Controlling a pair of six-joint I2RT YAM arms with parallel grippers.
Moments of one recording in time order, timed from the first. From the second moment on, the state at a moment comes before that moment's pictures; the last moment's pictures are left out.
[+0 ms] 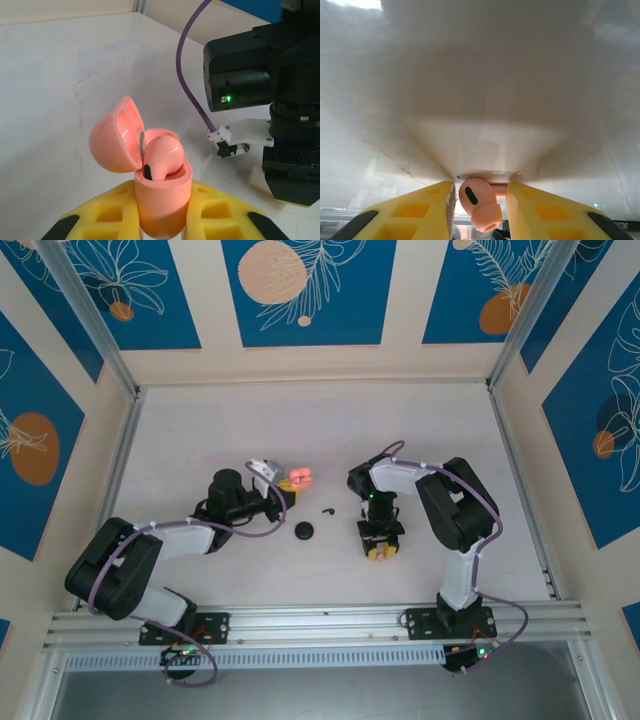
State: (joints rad) left arm -0.48 1.44 0.46 0.69 0.56 -0.12; right arm 0.56 1.92 1.13 -1.26 -0.22 0.40
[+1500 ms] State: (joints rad) left arm -0.56 1.62 0.43 1.08 0.57 -0.15; right arm 0.41 1.40 0.98 -0.32 -0.62 0.84
